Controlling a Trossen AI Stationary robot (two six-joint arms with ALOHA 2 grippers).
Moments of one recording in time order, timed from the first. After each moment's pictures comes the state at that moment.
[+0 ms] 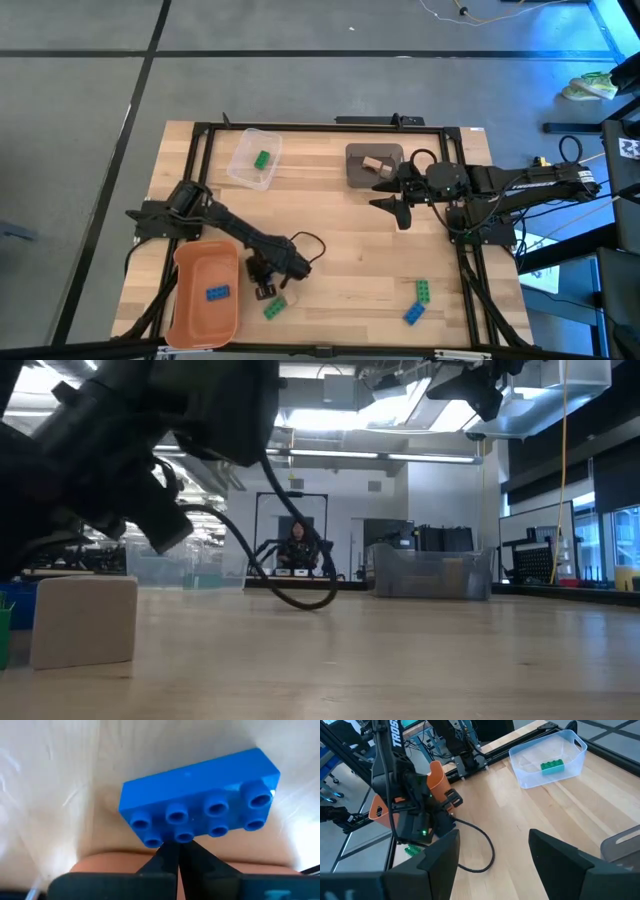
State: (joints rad) left arm -0.39 2.03 1.30 -1.14 0.38 -0.70; right arm 0.09 0.95 0.84 -0.29 0.14 0.47
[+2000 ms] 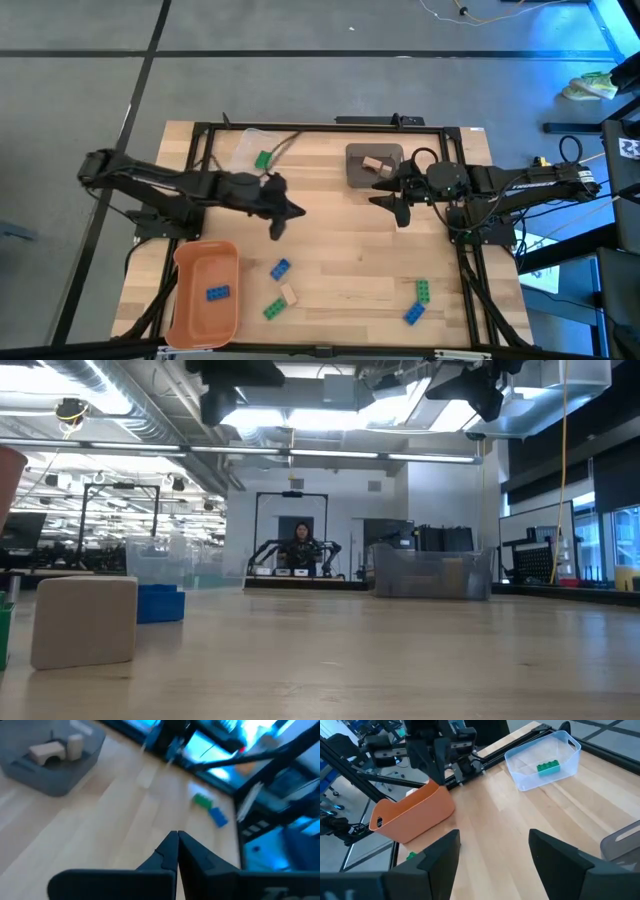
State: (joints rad) left arm -0.12 1.17 0.86 -0.06 -0.10 -0.57; right arm 0.09 0.95 0.84 -0.27 0.17 0.52
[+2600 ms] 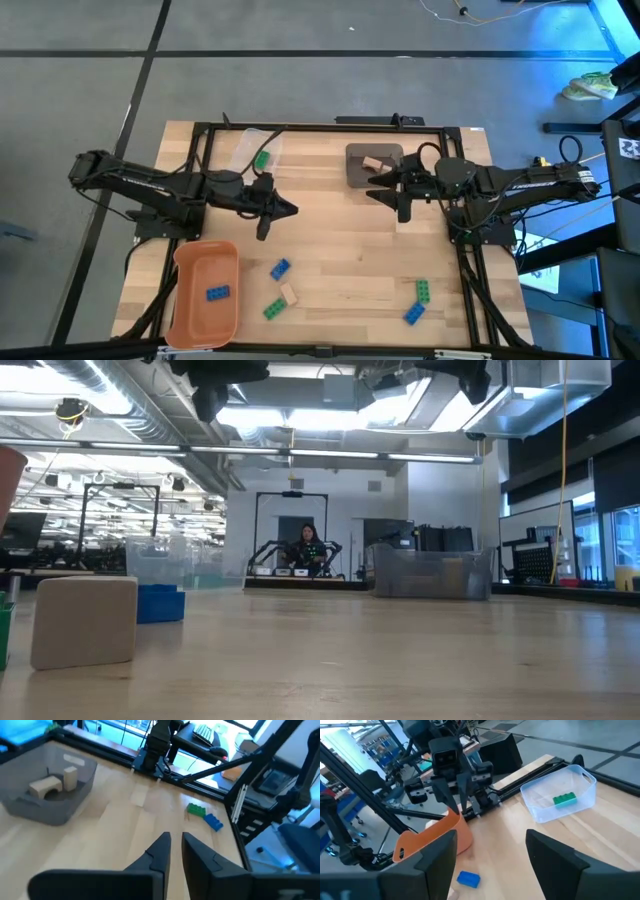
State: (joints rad) left arm -0.11 1.05 0.74 0.07 -0.08 -0.40; right arm 0.09 0.95 0.84 -0.09 0.17 0.54
